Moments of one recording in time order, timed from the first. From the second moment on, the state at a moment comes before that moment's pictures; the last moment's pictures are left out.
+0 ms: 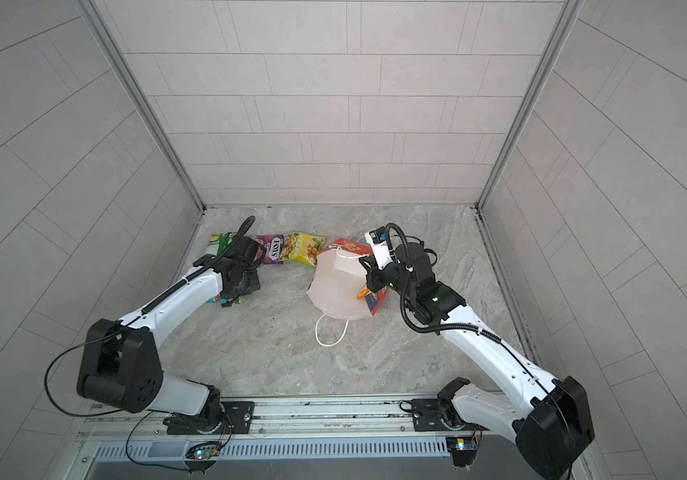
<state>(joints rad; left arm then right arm) -0.26 1.45 1.02 -0.80 -0.28 -0.56 0.50 1.09 0.88 -0.13 -0.17 0.08</state>
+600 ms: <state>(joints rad) -0.36 1.56 1.03 -0.71 -0.16 -0.58 0.50 1.10 0.88 -0.12 -0.17 0.08</state>
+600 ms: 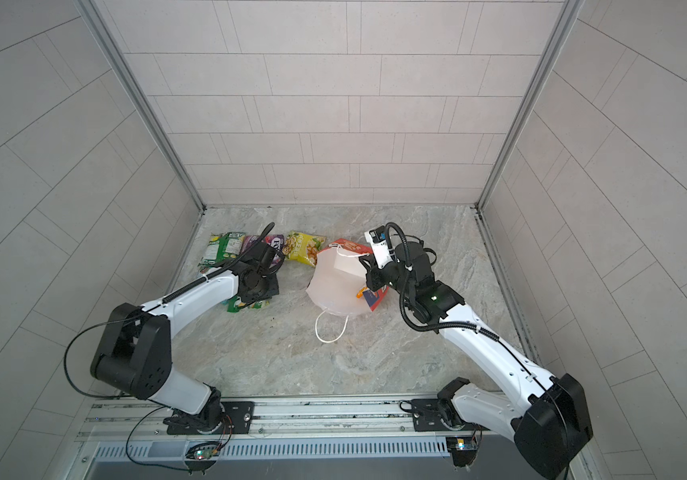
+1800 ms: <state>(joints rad) -0.39 1.69 1.05 -0.67 -0.25 -0.37 0.48 1.12 0.88 -0.10 -0.17 0.08</state>
